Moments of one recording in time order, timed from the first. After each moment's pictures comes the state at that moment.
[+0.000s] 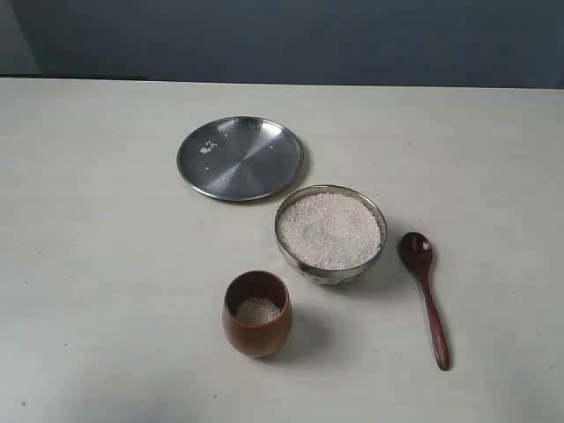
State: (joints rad) left arm -0.03 0.00 -0.02 0.00 0.36 0.01; right arm 0.01 0.00 0.00 0.04 0.37 0.00
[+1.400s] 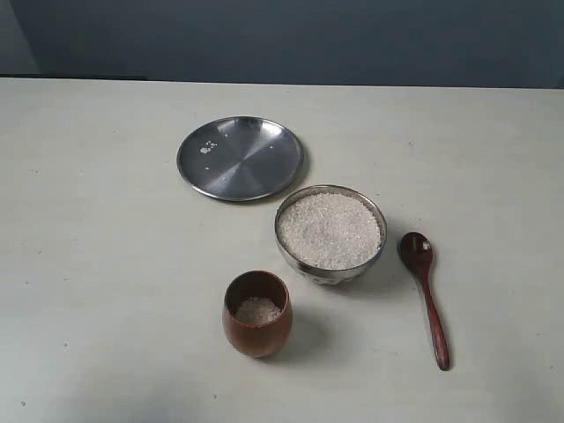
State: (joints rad) left arm -0.03 0.00 -0.02 0.00 0.36 0.01; right arm 0.01 0.00 0.00 -0.02 0.37 0.00
